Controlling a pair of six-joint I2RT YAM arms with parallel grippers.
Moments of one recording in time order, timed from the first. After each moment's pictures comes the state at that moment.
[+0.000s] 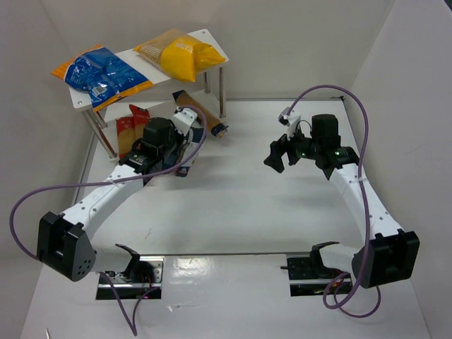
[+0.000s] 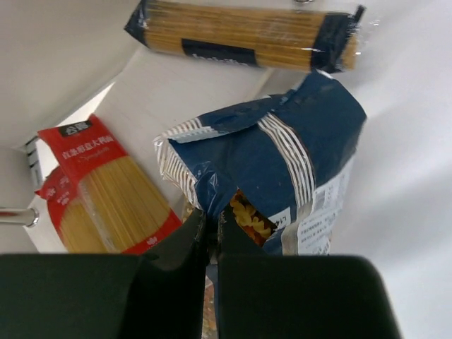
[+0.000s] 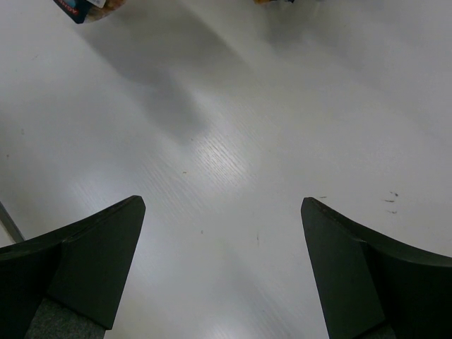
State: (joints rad) left arm -0.43 1.31 1.07 -0.16 -0.18 0.31; right arm 0.17 1.20 1.09 -0.50 -0.60 -0.31
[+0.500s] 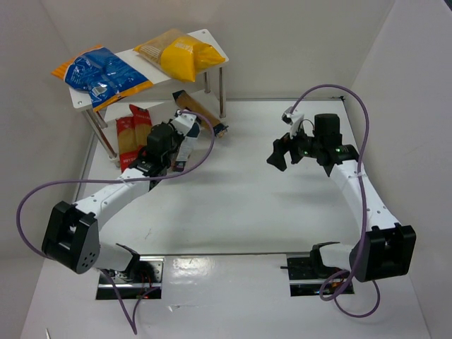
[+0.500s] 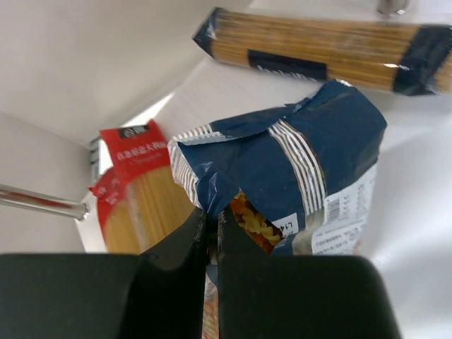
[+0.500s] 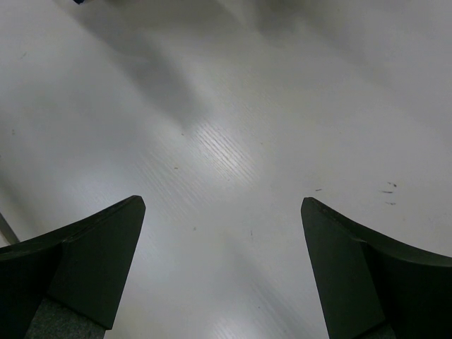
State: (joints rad) left arm -0.43 1.36 0.93 0.17 -0.37 0.41; right arm 0.13 1.24 1.09 -0.50 -0.62 -0.32
